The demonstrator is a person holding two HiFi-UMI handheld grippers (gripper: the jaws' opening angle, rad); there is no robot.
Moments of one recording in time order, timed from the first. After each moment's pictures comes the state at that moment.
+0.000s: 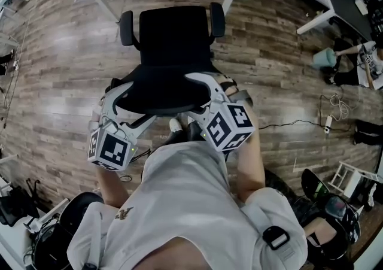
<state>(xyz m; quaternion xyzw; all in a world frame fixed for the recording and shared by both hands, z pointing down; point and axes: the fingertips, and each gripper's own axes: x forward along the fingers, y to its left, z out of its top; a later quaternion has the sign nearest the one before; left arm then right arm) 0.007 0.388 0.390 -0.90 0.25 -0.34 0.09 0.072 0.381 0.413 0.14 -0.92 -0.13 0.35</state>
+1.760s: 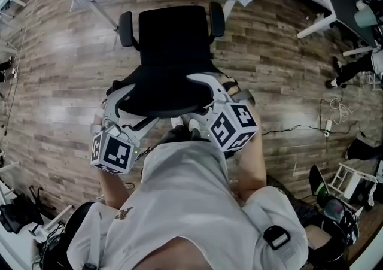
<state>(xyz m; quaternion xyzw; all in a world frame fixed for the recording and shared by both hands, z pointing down) 0.014 0.303 0.388 -0.90 0.25 -0.34 0.08 0.079 0.296 0.411 0.13 -0.92 -0.13 0.35</state>
